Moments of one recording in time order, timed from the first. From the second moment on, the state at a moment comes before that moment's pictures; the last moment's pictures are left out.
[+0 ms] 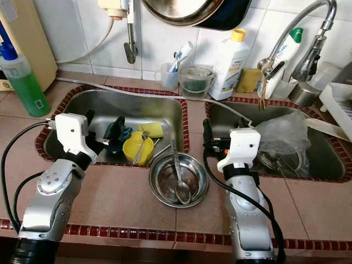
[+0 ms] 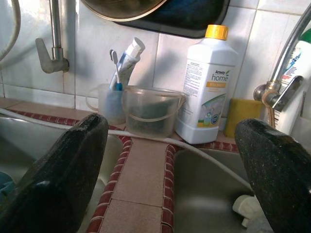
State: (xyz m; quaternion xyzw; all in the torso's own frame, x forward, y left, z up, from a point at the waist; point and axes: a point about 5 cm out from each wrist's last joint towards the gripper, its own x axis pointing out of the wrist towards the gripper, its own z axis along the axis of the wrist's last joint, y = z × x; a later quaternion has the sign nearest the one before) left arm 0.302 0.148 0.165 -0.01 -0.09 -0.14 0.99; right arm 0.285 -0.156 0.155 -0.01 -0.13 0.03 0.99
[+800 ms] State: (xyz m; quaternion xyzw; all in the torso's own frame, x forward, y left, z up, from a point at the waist) left arm 0.299 0.147 0.165 0.00 -0.08 -0.16 0.98; right arm 0.284 -0.153 0.149 -0.02 -0.13 0.04 0.99
